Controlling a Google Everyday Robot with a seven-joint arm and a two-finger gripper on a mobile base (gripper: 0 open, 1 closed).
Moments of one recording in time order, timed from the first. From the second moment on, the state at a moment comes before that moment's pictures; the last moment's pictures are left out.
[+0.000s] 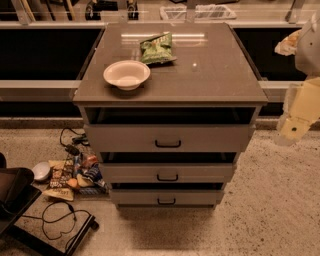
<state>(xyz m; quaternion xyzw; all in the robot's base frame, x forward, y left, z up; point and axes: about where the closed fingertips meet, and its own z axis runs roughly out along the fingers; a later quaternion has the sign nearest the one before) 0.438 -0.213 0.988 -0.60 0.78 -0.05 0.18</state>
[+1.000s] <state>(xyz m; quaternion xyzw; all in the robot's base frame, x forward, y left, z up) 0.436 -0.229 0.900 -0.57 0.80 -0.04 0.19</state>
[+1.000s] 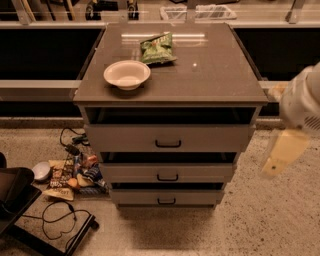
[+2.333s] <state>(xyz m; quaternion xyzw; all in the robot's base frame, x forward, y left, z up) 0.439 -0.257 0.700 -0.53 0.83 -0.08 0.17</state>
